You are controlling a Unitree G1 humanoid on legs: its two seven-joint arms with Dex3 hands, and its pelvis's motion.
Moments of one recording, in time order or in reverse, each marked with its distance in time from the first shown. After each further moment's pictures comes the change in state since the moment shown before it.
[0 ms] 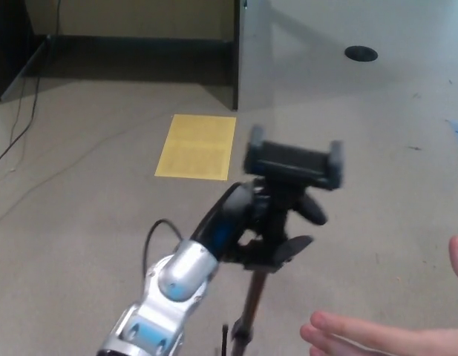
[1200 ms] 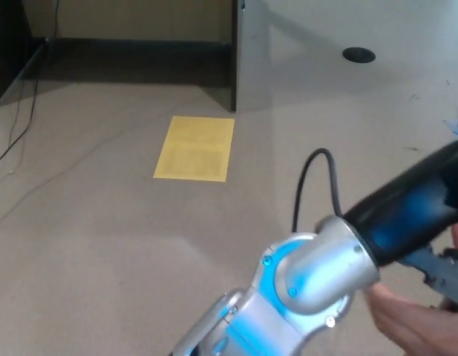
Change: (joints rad) left_arm -0.100 -0.134 -0.363 -0.752 -0.020 0.516 -0.033; right_arm 0.004 0.007 0.041 0.012 -0.018 0.008 0.005
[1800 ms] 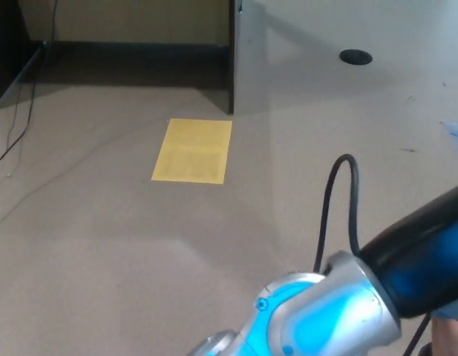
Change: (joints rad) left_arm 0.004 0.000 -0.053 -0.286 -0.051 0.236 0.033; right_arm -0.042 0.020 0.052 0.053 -0.026 0.039 -0.001
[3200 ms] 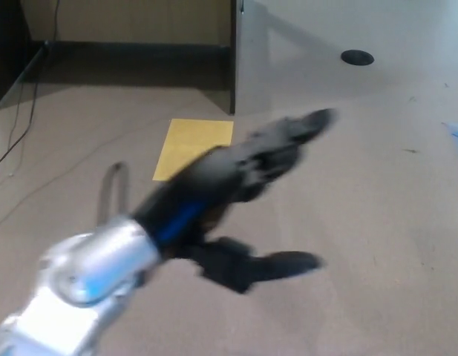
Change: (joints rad) left_arm 0.283 0.478 0.546 -0.039 -0.196 0.133 -0.233; right_arm 0.000 0.026 -0.032 -0.008 0.016 -0.041 0.005
